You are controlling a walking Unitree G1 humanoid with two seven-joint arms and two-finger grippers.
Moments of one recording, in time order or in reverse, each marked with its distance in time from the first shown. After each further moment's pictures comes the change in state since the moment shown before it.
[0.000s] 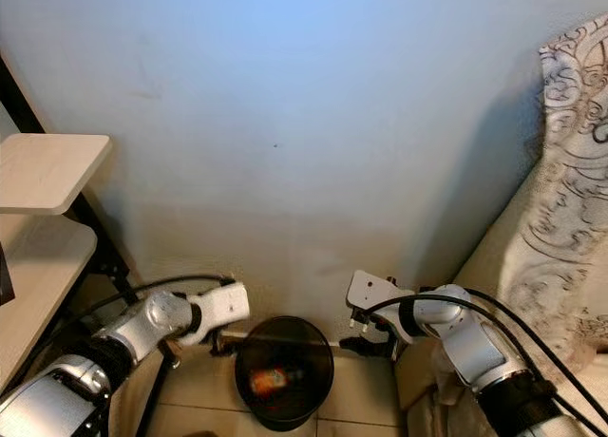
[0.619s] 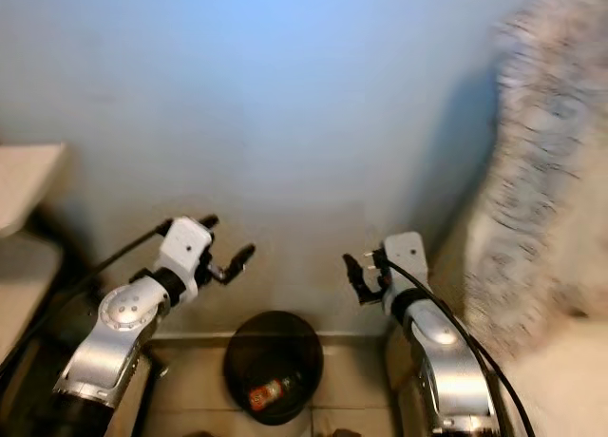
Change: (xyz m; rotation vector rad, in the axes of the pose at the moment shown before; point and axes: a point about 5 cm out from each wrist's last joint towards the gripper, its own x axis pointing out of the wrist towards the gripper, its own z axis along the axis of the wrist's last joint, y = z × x) left arm -0.069 0.012 0.056 -0.325 -0.515 0.580; right arm -0.012 0.004 0.014 0.663 -0.364 -0.732
